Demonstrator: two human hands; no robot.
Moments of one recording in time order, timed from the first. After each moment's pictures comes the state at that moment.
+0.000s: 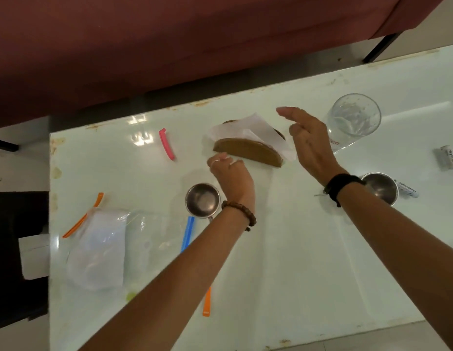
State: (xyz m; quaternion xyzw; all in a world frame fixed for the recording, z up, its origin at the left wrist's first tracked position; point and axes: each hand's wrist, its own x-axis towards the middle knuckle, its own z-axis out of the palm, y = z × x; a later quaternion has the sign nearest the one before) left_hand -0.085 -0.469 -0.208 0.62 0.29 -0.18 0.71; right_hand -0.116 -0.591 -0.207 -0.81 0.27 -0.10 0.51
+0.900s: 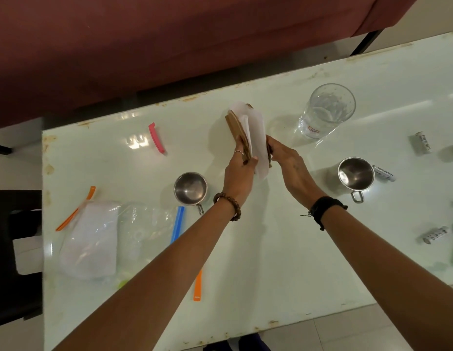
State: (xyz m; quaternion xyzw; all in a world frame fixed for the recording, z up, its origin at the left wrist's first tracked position) left_hand -0.116 -0.465 -0.217 0.78 -0.04 -0.33 0.53; right_hand -0.172 -0.561 -0.215 -0.71 0.28 0.00 0.65
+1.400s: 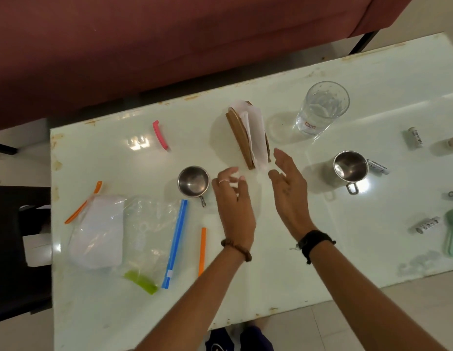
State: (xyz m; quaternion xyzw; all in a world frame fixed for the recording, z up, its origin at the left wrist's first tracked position) left_hand -0.183 -0.430 -0.207 0.81 0.03 -0.11 0.58; right_hand -0.215 -0.512 -0.207 -0.71 0.36 -0.14 0.59
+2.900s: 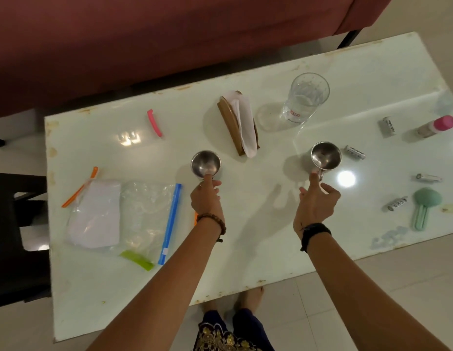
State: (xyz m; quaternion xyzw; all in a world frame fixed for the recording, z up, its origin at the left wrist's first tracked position) left_hand -0.177 -0.397 -0.222 0.71 0.30 -0.22 0.59; right_hand -0.270 -0.524 -0.227 -0.36 0.69 -0.30 0.55
